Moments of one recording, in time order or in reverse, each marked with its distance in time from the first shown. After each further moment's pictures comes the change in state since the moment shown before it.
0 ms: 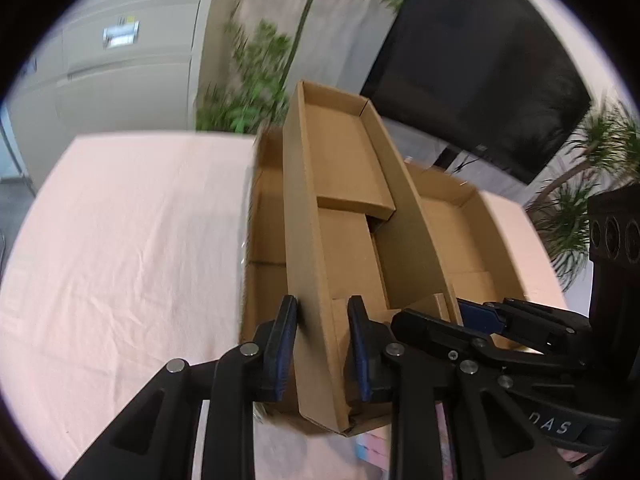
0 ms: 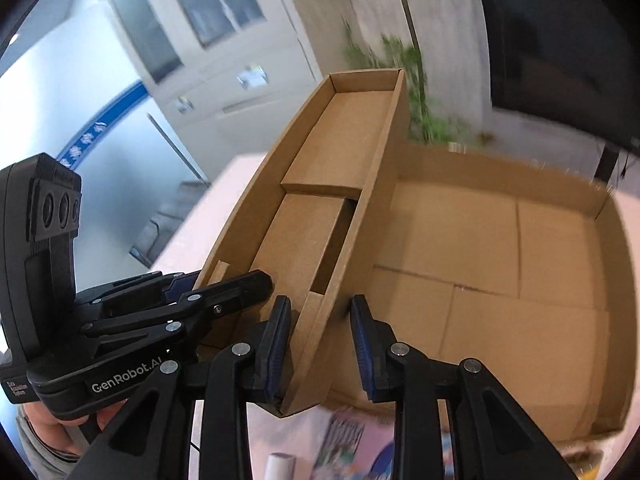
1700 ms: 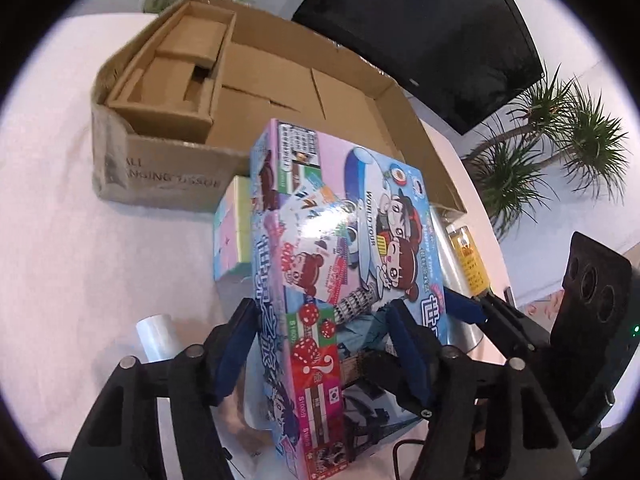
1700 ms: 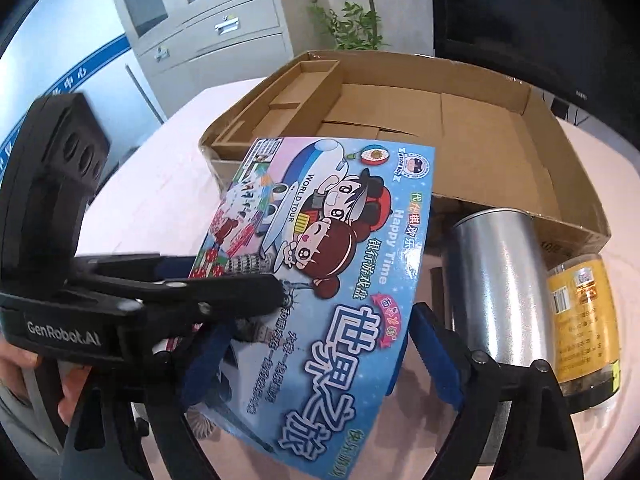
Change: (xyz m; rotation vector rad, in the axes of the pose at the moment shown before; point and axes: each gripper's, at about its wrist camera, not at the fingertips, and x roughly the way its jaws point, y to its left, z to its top) left arm -0.007 -0.065 -0.147 -0.037 0.137 -0.276; right arm -0.050 -0.016 -0.222 -0.041 -0.012 -0.160
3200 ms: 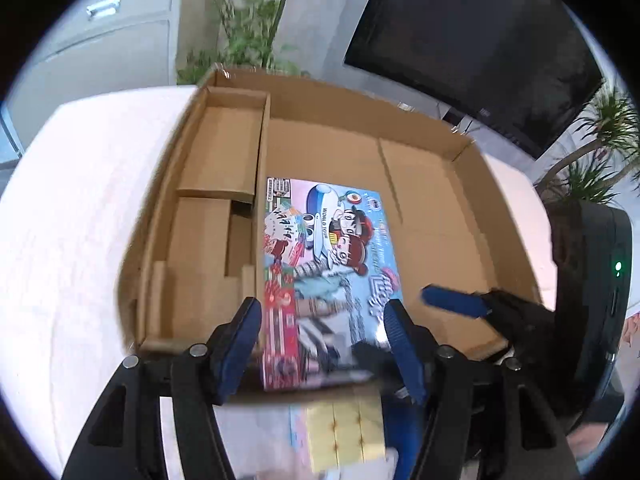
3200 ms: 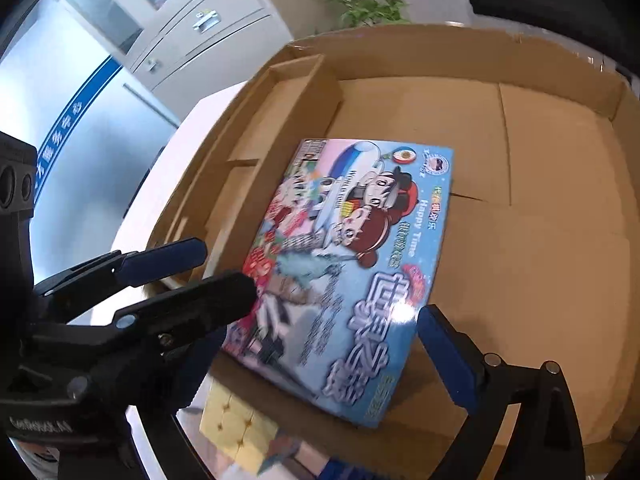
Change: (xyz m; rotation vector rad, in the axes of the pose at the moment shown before) left arm 0.010 -0.013 0.125 0.030 -0.071 0.301; right arm 0.090 -0.076 0.158 0.019 0.133 0.185
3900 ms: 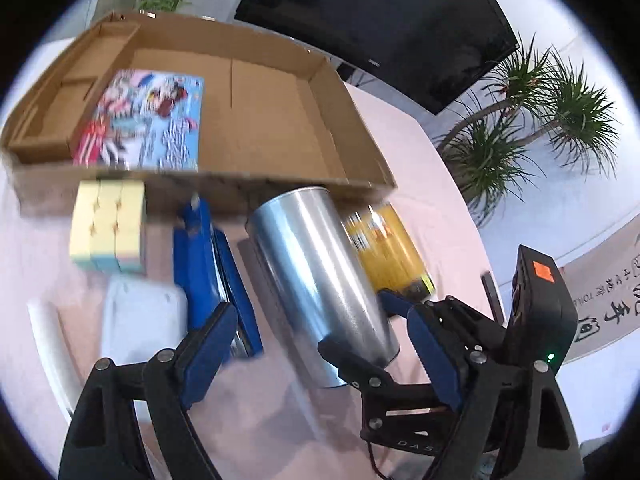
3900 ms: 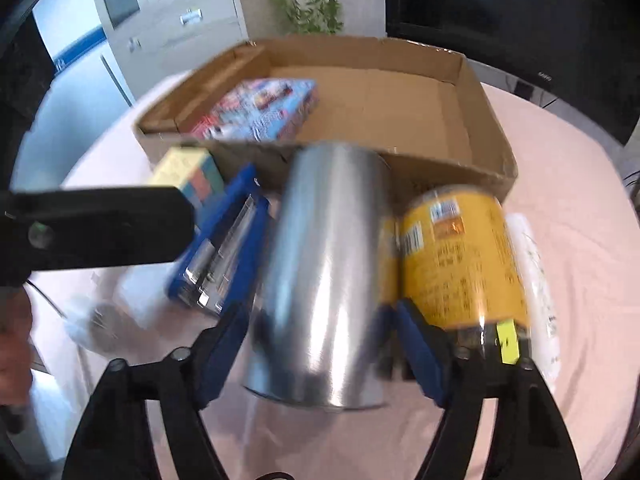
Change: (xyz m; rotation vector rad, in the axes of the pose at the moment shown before) left arm -0.038 -0.105 -0.120 0.033 0.128 -0.343; right arm -0.110 -0.015 -0.209 -0.039 -0.086 -0.293
